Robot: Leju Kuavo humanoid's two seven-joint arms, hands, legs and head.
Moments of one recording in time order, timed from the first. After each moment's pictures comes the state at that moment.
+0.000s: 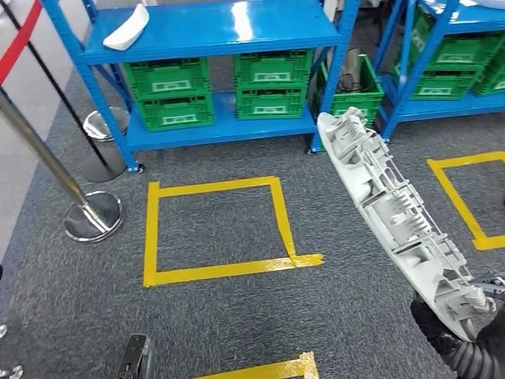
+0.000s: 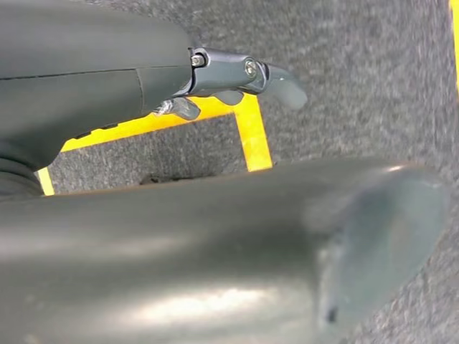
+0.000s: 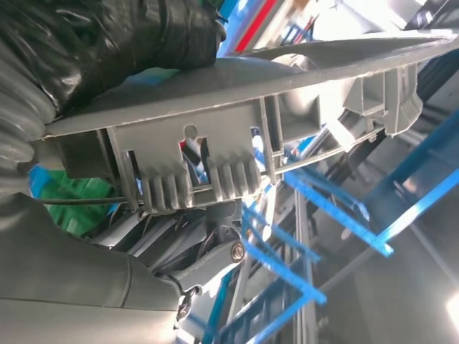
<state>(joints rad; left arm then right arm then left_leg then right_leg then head) -0.17 -0.19 0.96 -0.21 -0.97 -0.02 -0.36 0.41 -0.23 0.08 -2.24 0.49 -0.65 -0.49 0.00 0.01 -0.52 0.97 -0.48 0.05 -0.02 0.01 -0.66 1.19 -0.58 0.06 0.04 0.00</state>
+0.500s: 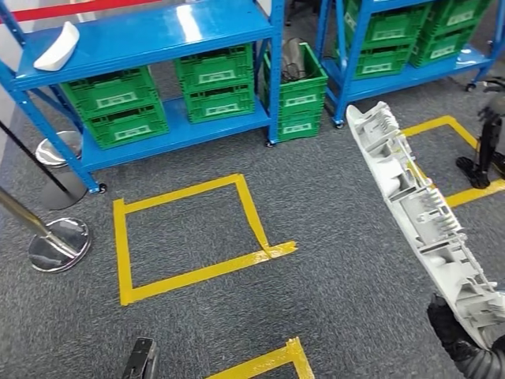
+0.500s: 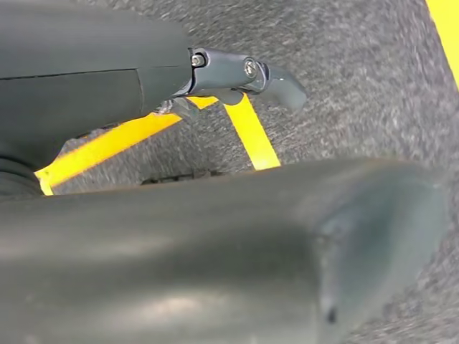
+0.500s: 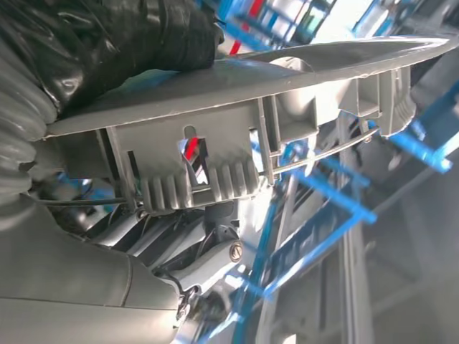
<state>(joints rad) -0.15 -0.18 0.92 -0.21 -0.97 -0.01 -0.36 0.46 -0.19 0.03 -2.28 0.47 -0.68 -0.53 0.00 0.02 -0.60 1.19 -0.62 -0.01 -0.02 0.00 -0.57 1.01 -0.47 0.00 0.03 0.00</state>
